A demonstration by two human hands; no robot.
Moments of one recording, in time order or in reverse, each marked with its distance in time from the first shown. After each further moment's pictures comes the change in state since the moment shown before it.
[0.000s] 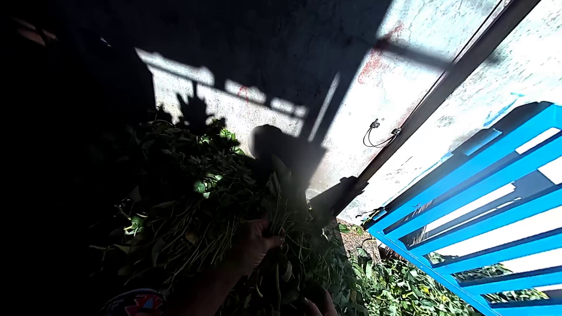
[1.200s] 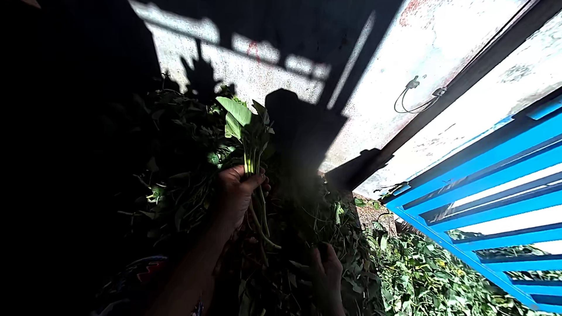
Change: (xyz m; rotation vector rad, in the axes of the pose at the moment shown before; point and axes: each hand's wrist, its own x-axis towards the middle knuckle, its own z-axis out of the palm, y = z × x) left_hand -0.011 0.054 -0.039 -0.158 0.471 0.061; right_hand 0.044 0.023 0.032 -0.630 0.145 -0.358
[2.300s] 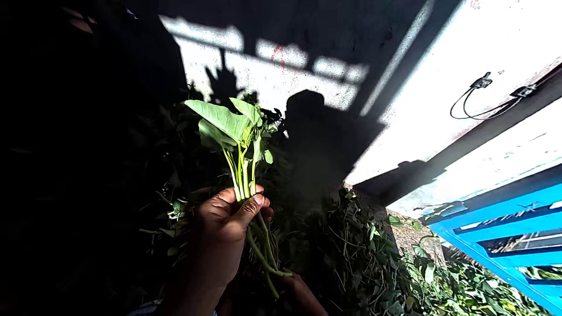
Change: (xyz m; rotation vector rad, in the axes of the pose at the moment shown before) left_hand -0.005 0.015 -0.038 -0.024 0.089 0.193; right_hand 0.002 0.067 0.137 0.497 -0.919 0.701
